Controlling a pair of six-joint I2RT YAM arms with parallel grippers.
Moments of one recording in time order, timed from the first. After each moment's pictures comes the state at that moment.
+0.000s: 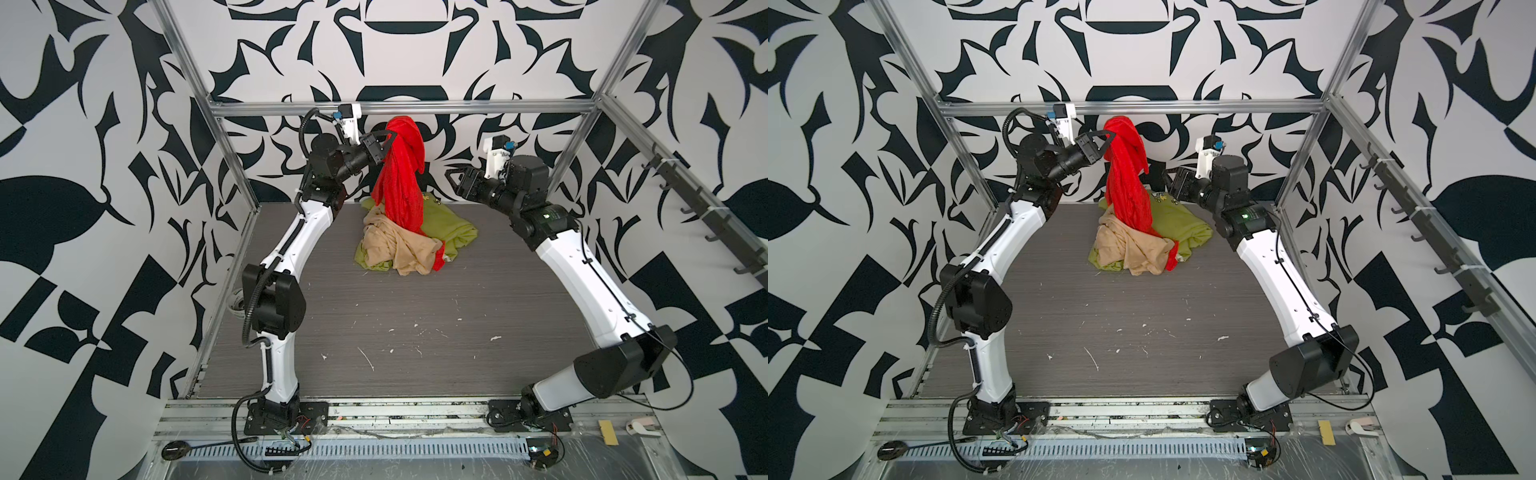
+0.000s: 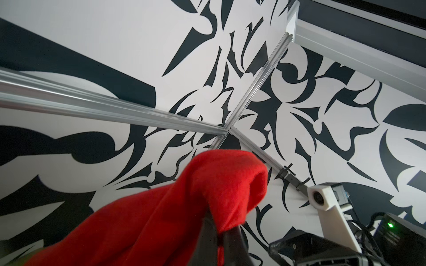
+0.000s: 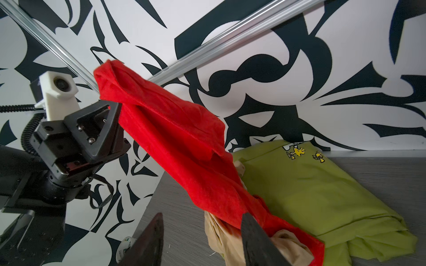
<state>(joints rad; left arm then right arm) -0.33 1.96 1.98 0.31 0.62 -0.80 0.32 1.50 1.66 -0.36 -0.27 0.51</state>
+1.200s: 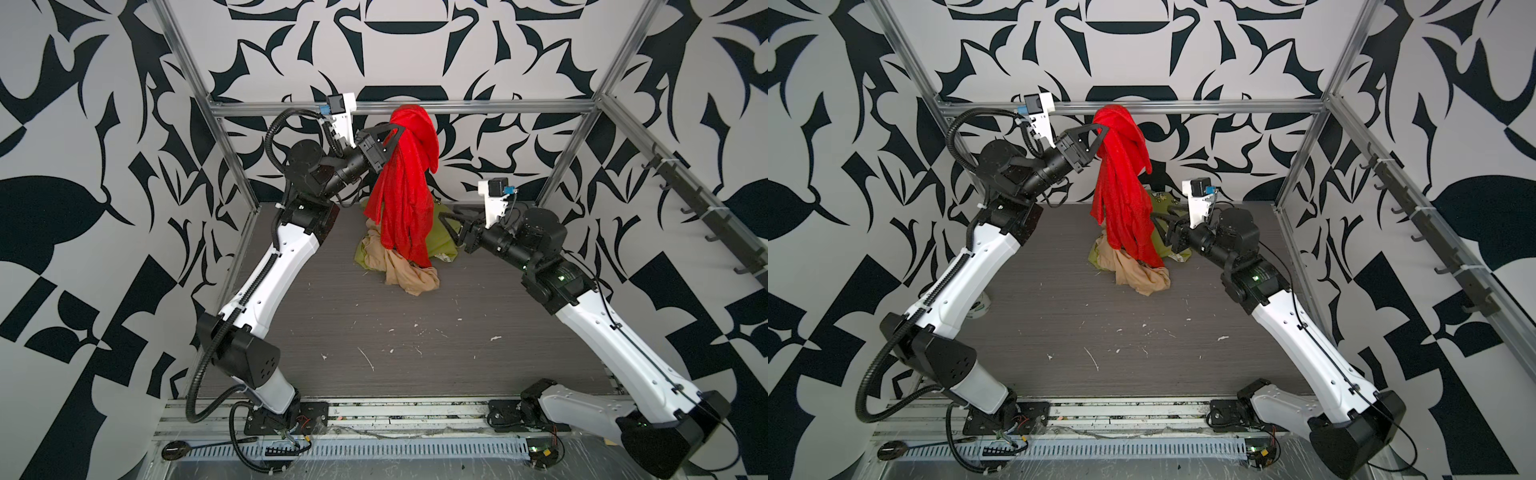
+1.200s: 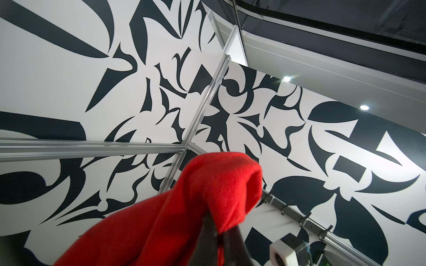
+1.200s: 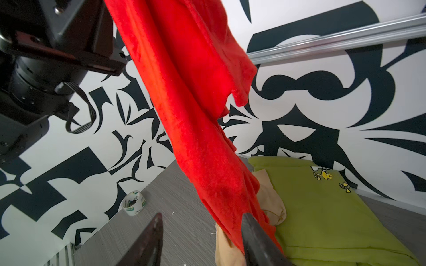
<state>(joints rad) -0.47 1.59 1.78 0.30 0.55 -0.76 0.48 1.11 1.19 -0.13 -0.31 0.27</state>
